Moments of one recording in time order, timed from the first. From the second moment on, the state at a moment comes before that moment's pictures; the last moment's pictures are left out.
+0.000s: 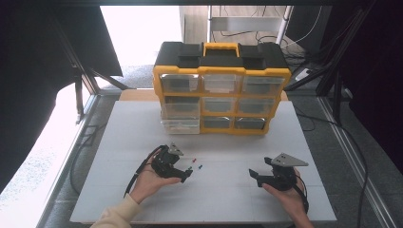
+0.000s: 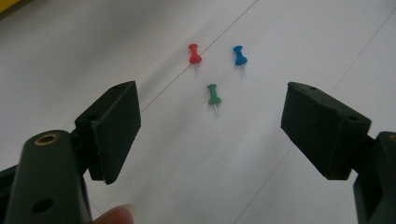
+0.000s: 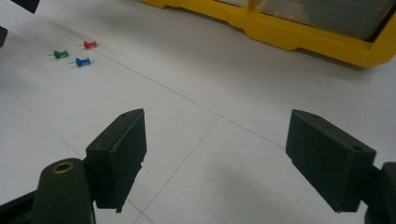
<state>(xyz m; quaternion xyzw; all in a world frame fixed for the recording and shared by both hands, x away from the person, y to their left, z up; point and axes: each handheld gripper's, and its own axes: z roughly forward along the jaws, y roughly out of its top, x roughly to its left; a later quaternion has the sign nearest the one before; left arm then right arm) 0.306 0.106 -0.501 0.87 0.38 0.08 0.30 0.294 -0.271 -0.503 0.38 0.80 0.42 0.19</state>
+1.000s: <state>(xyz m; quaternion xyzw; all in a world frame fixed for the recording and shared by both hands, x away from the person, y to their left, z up) 0.327 0.086 -0.521 0.89 0.37 0.07 0.25 0.294 -0.273 -0.503 0.38 0.80 0.42 0.20</state>
